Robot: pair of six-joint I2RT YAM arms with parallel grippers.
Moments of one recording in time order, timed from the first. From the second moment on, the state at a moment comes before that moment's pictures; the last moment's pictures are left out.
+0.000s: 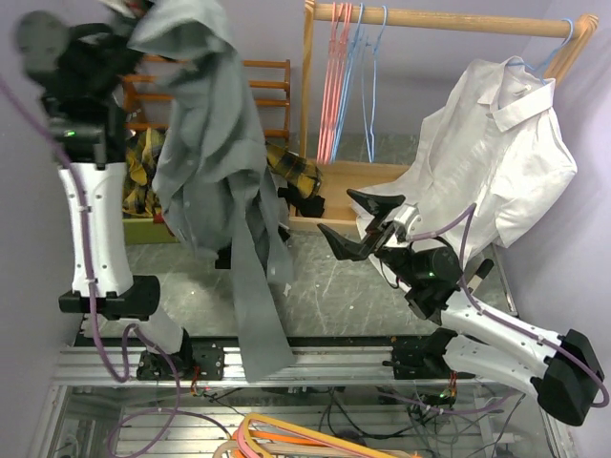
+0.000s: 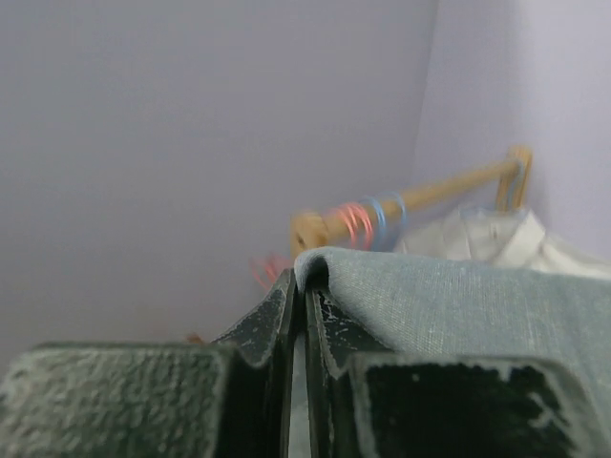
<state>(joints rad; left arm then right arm) 0.04 1.62 2.41 -0.13 0.71 -0.45 0.80 0.91 0.49 0.93 -0.13 -0.07</state>
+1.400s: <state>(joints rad) -0.21 1.21 1.62 -0.93 0.43 0.61 0.80 0.61 0.66 0.00 0.33 0.03</state>
